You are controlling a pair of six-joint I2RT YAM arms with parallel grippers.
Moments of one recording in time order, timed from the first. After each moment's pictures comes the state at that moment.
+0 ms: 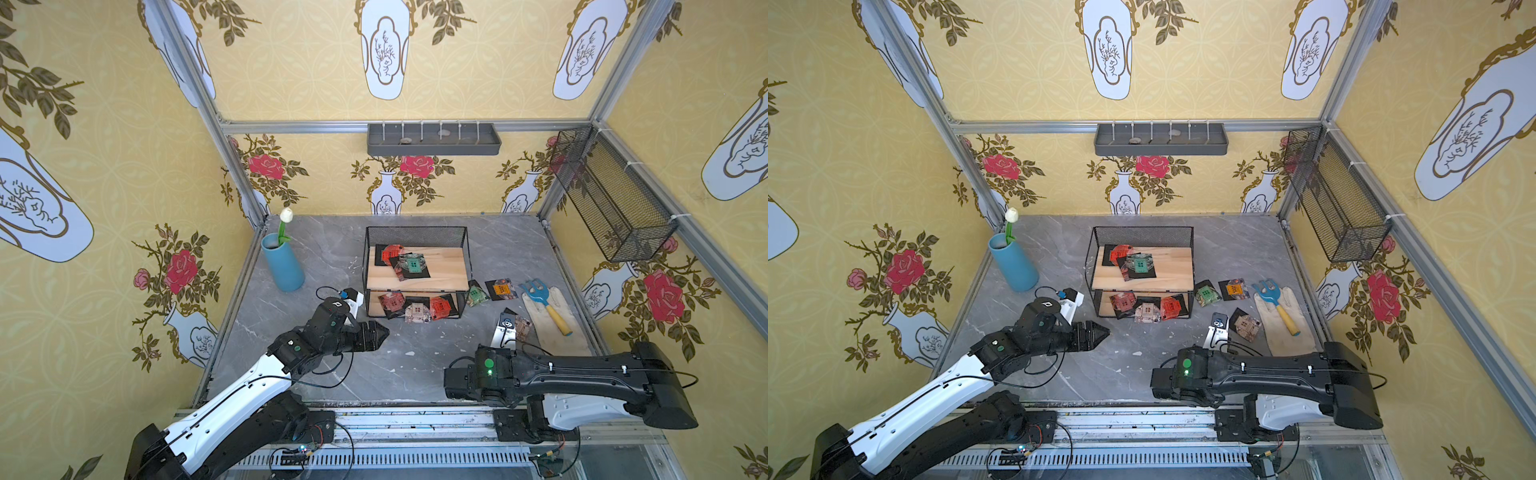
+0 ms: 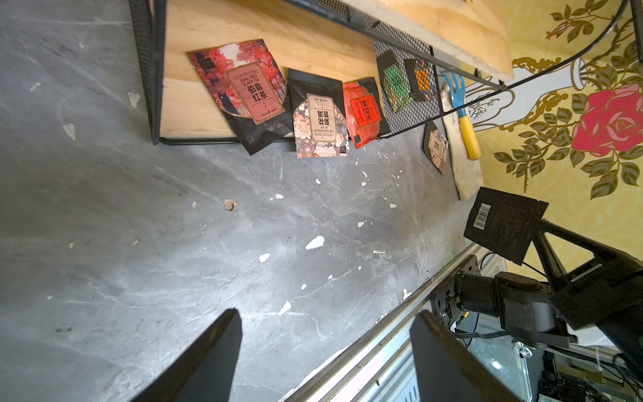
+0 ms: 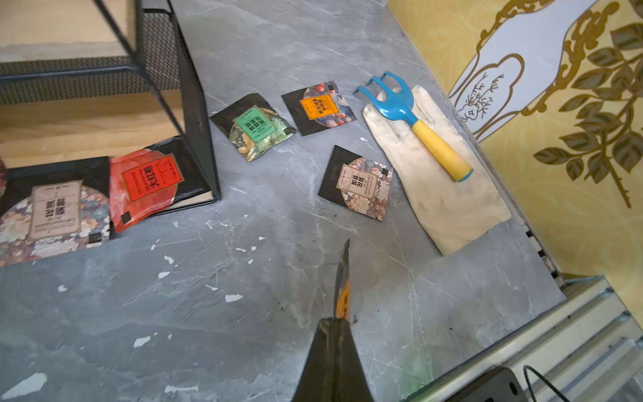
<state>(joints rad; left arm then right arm) -0.72 0.86 0.60 -0.47 0.24 -0.73 1.49 1.24 0.86 -1.59 0.81 1.88</state>
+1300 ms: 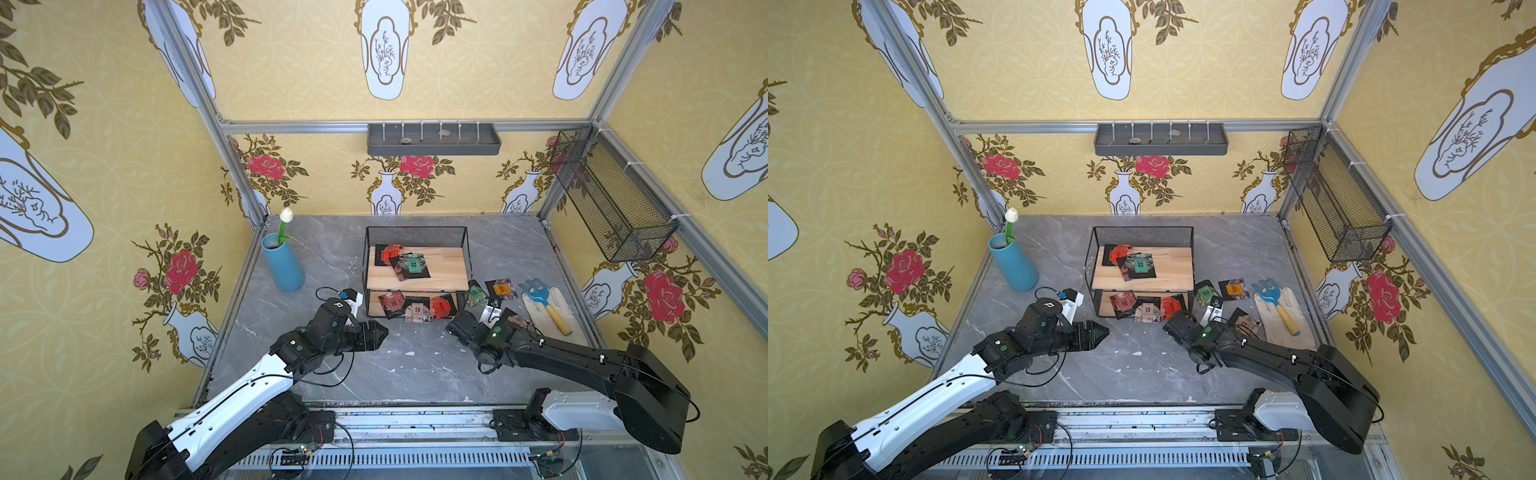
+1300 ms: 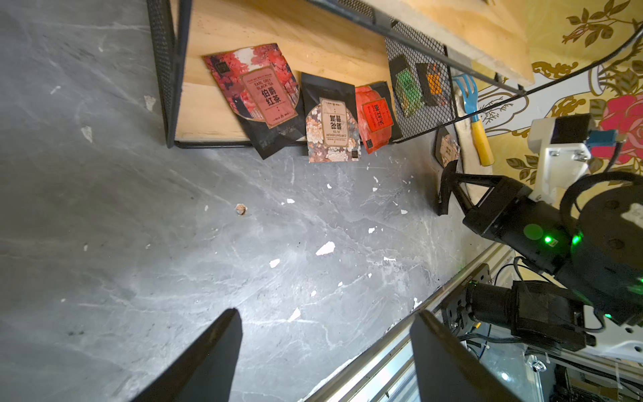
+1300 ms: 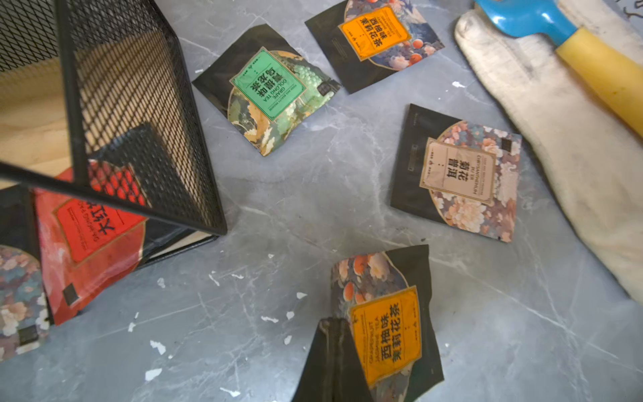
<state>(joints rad) -0.72 0.87 0.58 -0.46 0.21 -0.73 0.96 1.28 0.63 -0.67 0.63 1.14</state>
